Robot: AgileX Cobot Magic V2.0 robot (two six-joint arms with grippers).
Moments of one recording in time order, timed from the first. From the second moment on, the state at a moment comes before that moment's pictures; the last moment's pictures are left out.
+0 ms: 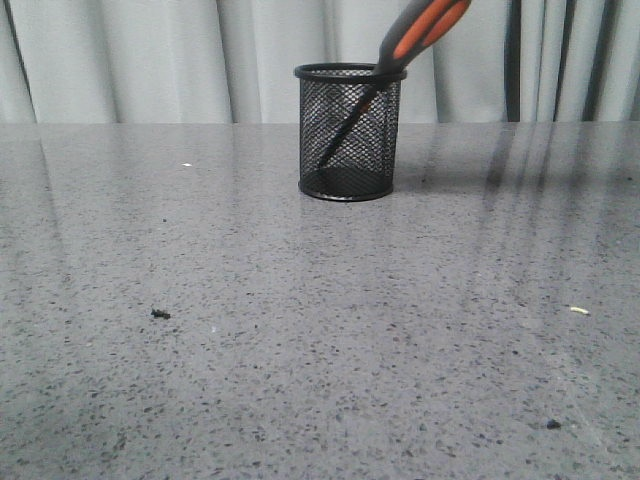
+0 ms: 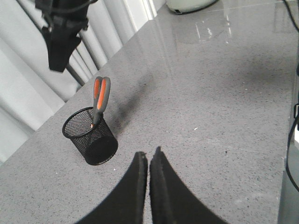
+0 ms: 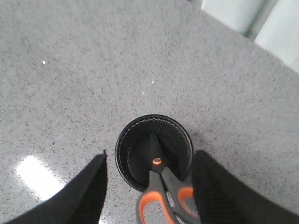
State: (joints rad) left arm -0.57 0.54 -0.98 -0.54 0.90 0.81; right arm 0.41 1.76 -2.14 0.14 1.26 -0.23
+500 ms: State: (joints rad) left arm -0.57 0.40 -0.74 -0.54 0.64 0.81; right arm 0.42 1.37 -1.94 0.25 1.27 -0.23
